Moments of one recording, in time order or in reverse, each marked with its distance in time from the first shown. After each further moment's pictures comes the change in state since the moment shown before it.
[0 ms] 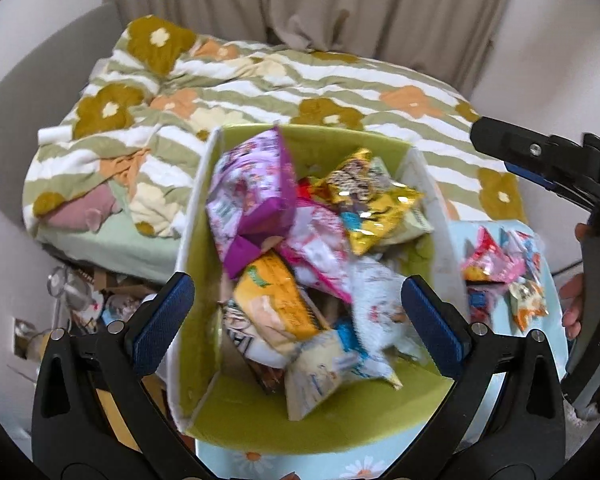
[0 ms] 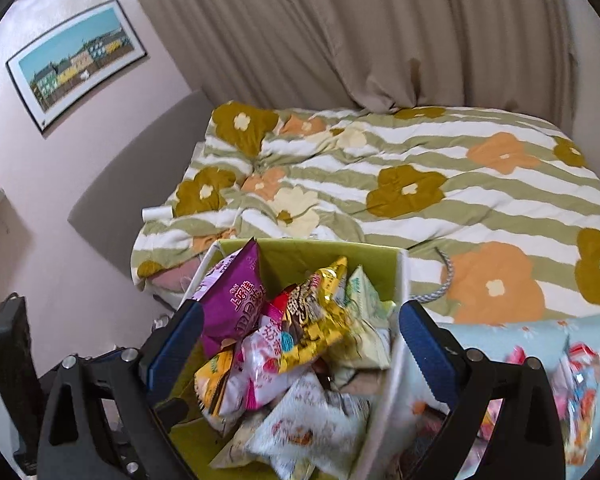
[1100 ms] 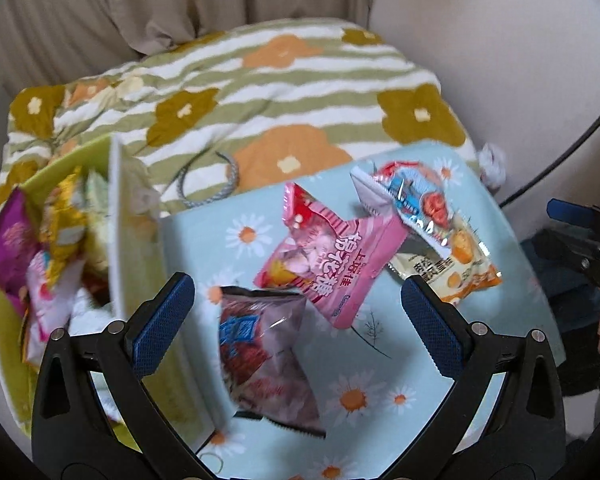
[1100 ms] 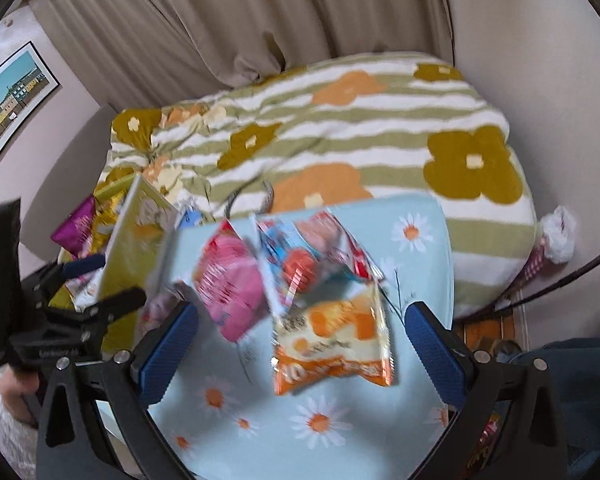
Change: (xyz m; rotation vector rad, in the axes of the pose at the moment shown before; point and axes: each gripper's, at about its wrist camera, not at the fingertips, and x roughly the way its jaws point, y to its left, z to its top) left arm 0.095 -0.289 -0.035 0.348 0.112 -0.072; right arm -0.125 -0.294 -0.125 0.183 0.125 -0.158
